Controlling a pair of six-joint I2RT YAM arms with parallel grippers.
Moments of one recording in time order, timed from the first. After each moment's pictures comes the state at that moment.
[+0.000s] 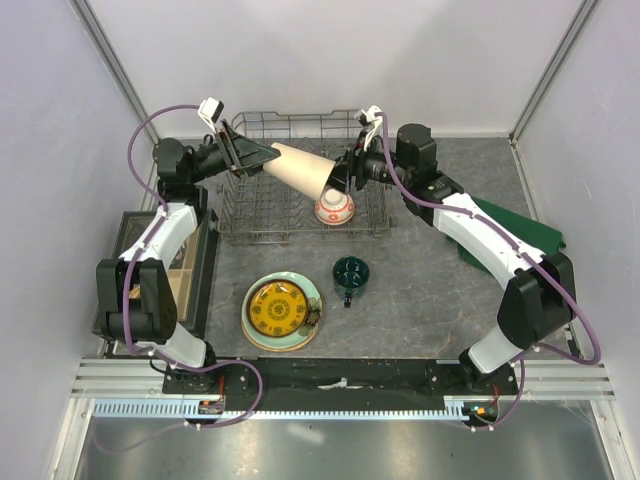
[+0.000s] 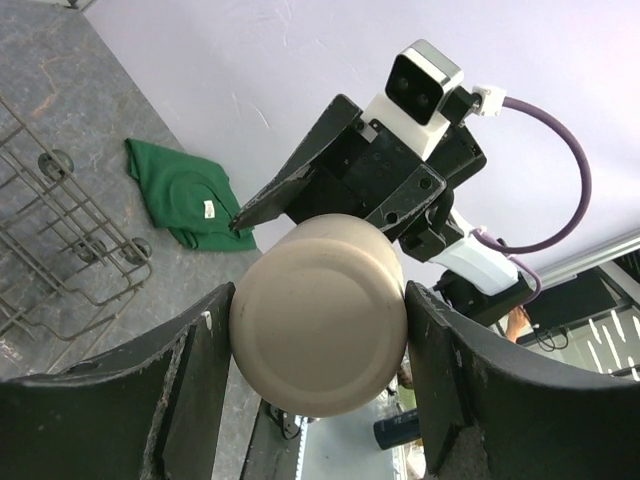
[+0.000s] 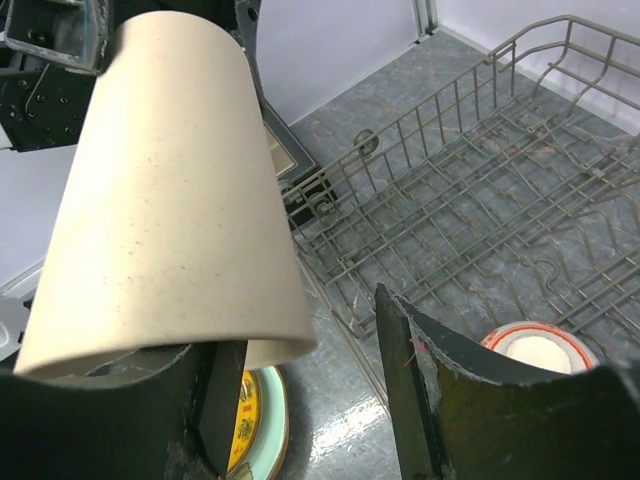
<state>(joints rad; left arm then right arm) -0.02 1.57 1.13 0.83 1.15 -1.35 0.49 1.59 1.36 0.11 -0.65 0.26</state>
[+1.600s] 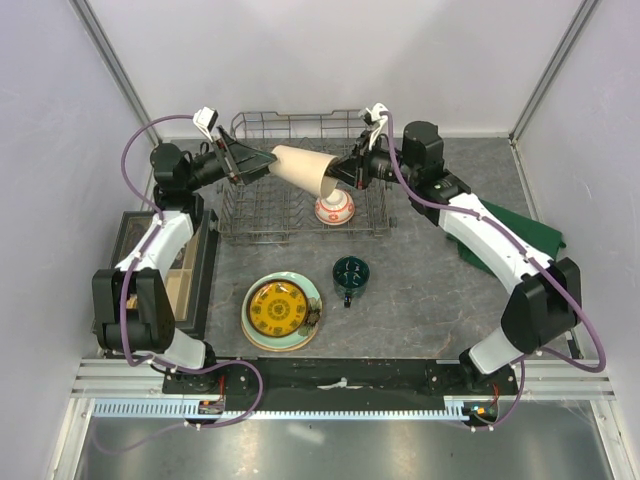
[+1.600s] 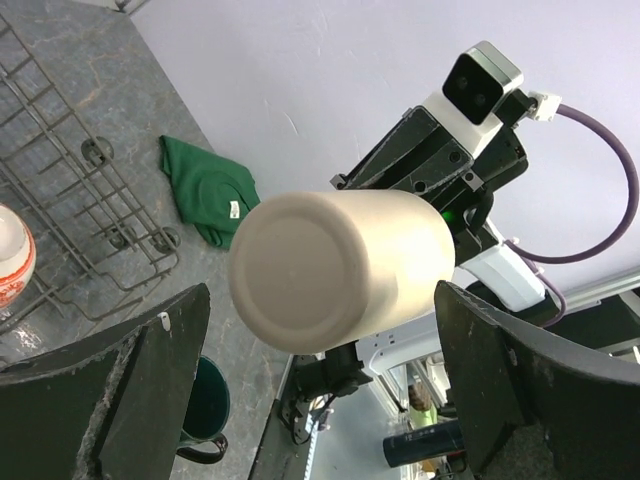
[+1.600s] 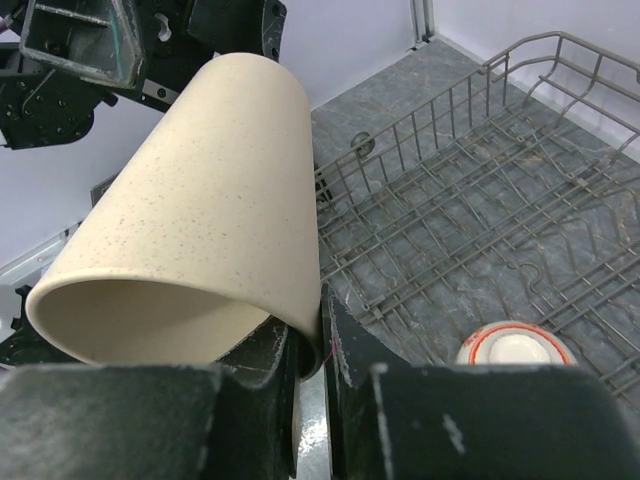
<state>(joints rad) -0.01 1.50 1.06 0.70 1.11 -1.24 0.47 1.56 1.37 0.08 -0.67 0.22</state>
